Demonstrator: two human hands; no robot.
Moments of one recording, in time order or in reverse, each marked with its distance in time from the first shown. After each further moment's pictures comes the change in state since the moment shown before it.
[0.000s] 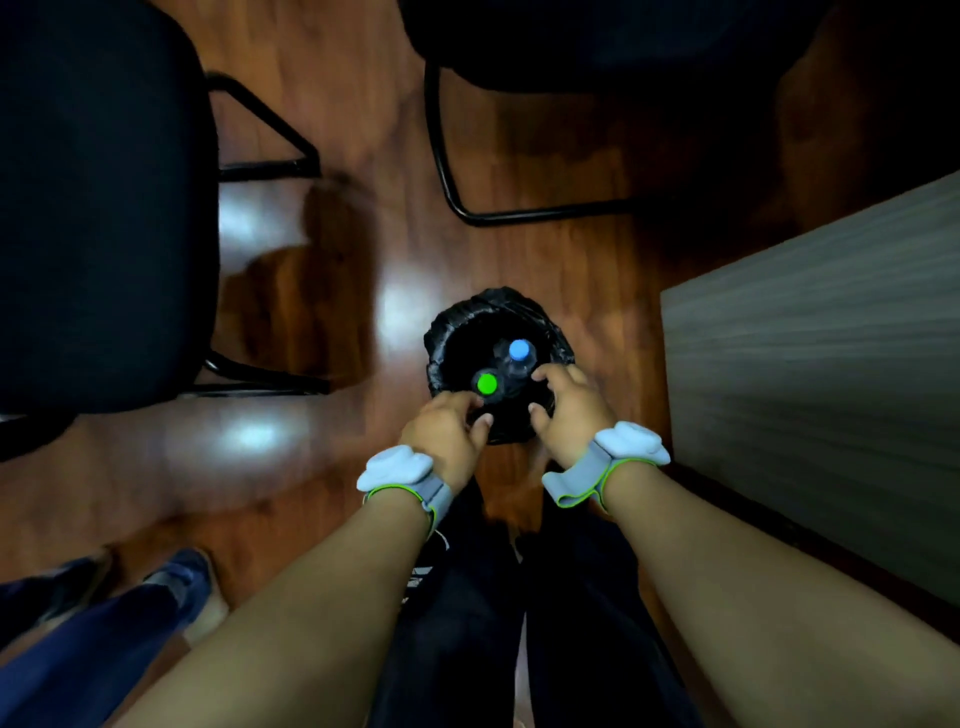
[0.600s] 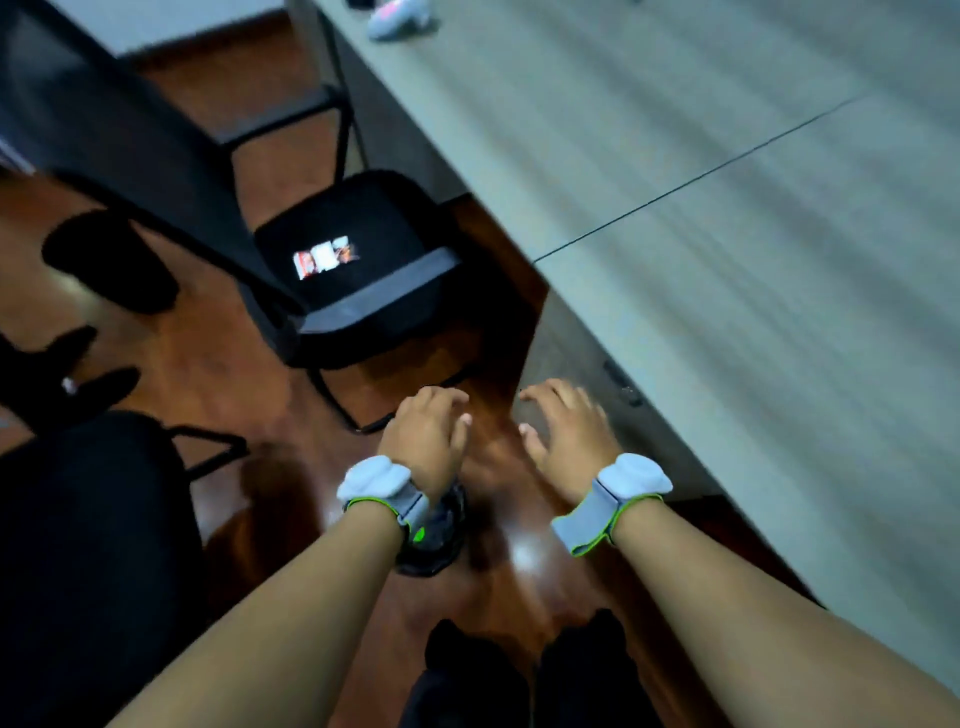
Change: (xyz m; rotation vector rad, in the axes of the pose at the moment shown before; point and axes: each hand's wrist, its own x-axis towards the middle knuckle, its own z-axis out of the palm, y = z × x) left_hand -0.131 0.251 -0.159 0.230 0.068 0.695; right_hand -0.211 -0.077 -0.268 -0.079 0.655 -0.024
